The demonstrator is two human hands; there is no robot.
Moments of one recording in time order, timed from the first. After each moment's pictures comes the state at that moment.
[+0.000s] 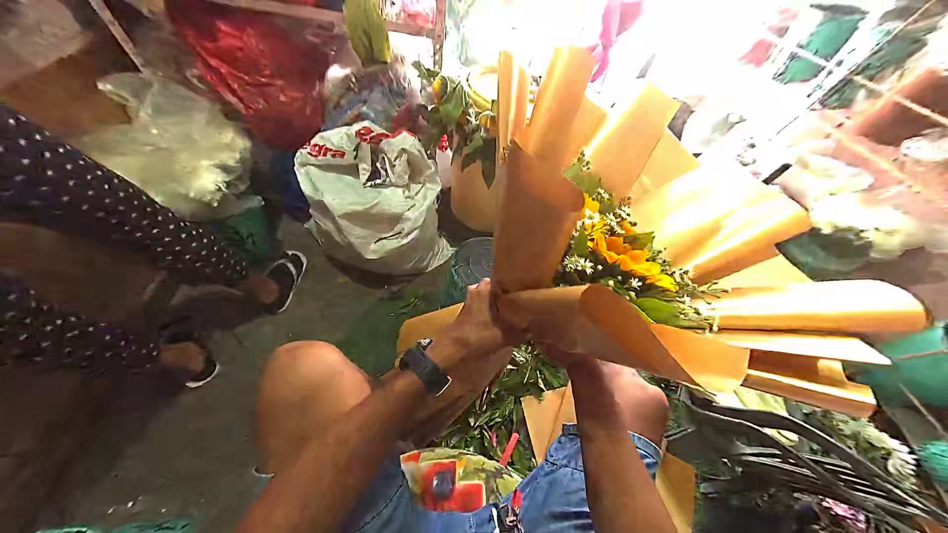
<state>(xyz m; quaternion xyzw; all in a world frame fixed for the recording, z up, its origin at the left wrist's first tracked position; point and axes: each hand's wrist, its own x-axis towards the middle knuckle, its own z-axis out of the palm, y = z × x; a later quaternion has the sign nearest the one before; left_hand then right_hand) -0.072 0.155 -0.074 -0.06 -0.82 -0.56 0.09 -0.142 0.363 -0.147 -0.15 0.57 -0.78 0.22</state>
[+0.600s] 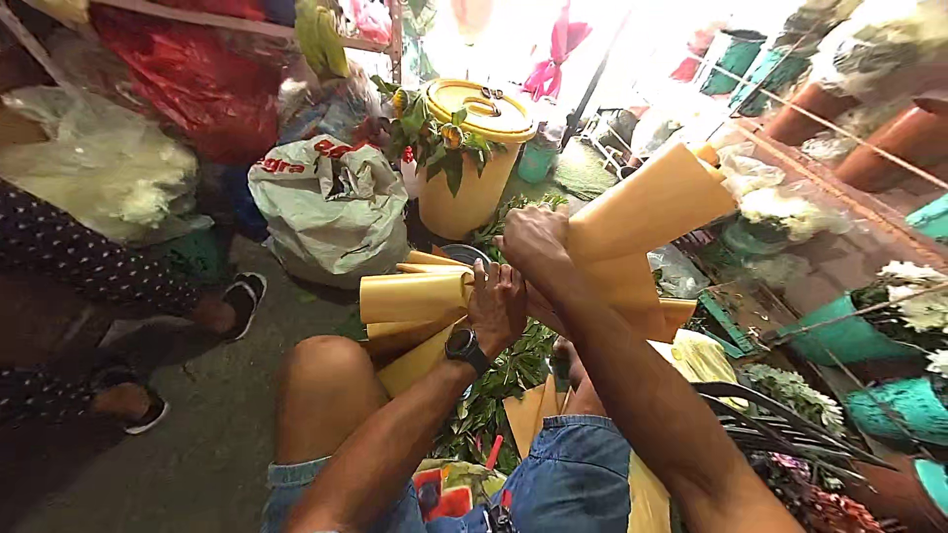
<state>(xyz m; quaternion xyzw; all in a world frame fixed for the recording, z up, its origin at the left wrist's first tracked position) -0.127 0.240 -0.089 0.00 -0.97 -0.12 0.20 -0.173 0.263 0.062 -0.19 0.98 0.09 -0.03</state>
